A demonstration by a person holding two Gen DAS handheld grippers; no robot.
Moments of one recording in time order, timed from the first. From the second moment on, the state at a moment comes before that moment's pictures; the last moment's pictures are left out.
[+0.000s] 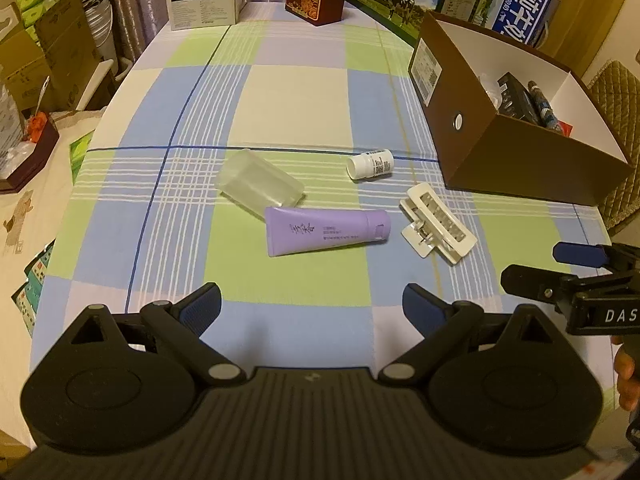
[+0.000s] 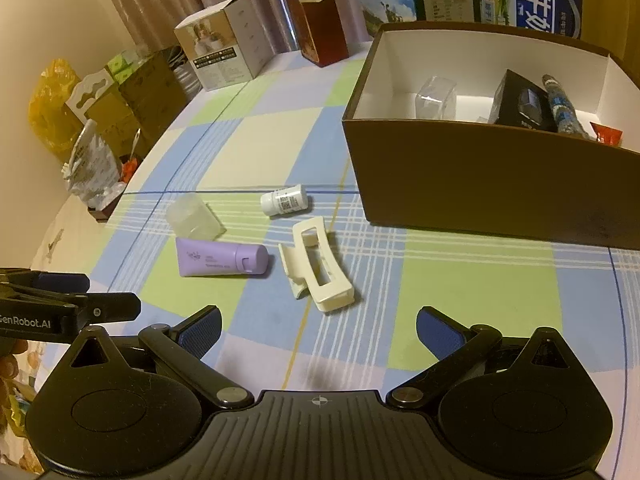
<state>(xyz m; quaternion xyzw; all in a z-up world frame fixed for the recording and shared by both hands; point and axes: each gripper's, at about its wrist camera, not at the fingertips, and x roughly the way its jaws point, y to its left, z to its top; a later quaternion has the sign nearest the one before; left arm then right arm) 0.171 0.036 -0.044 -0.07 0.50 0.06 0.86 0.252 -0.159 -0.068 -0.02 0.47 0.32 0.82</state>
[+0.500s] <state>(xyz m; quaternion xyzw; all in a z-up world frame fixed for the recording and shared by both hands) 0.192 0.044 -0.074 -0.03 0.49 0.02 0.87 0.260 -0.127 -0.100 -0.09 0.44 0.35 0.83</state>
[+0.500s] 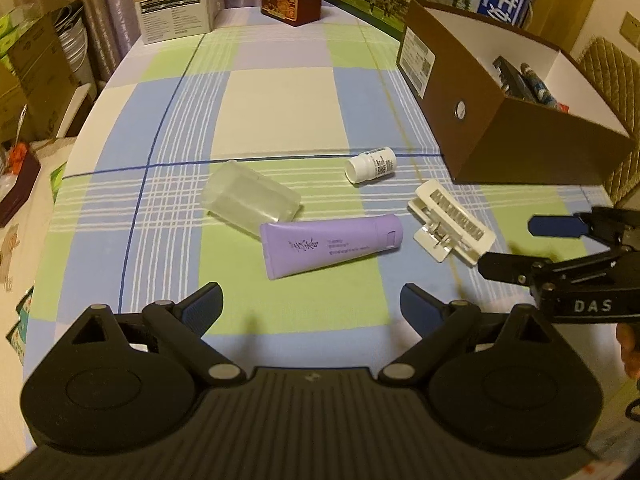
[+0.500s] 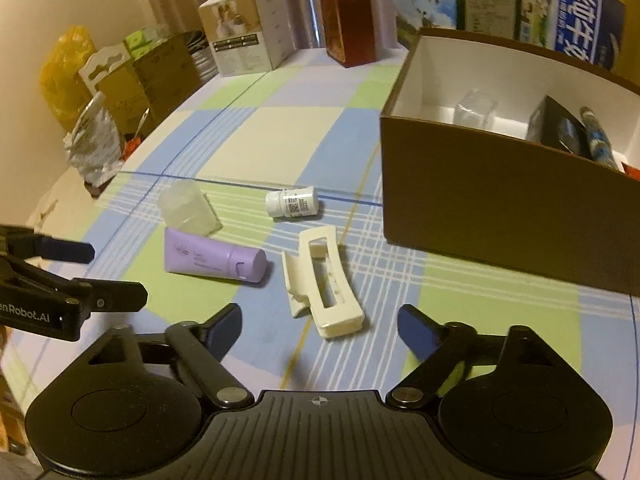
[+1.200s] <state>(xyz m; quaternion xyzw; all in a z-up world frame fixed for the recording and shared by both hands) 0.230 0.025 -0.100 0.14 0.46 -0.11 0.87 0.274 -0.137 -0.128 -0.11 0.45 0.31 0.83</state>
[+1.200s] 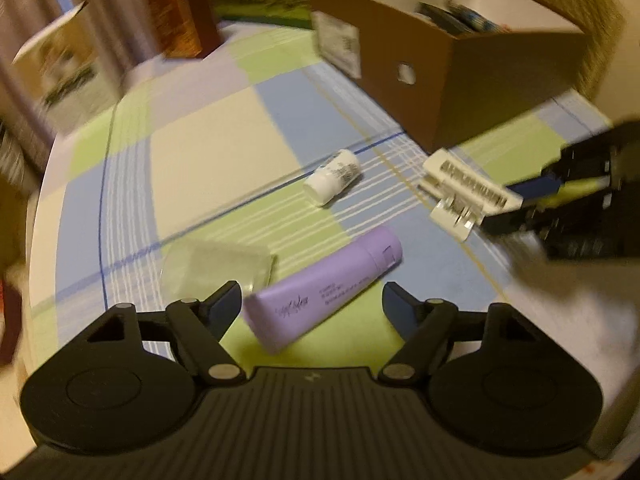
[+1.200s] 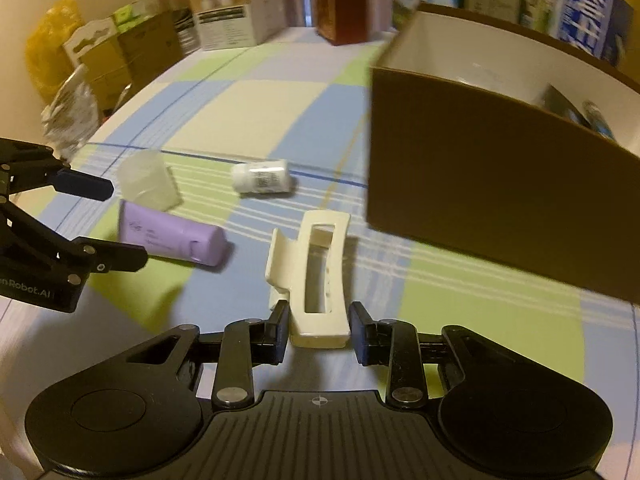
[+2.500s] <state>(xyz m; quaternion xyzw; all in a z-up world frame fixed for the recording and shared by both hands) 0.244 -0.007 -0.125 0.00 0.54 -0.05 0.84 0.277 -0.181 -0.128 -0.10 0.45 0.24 0.85</state>
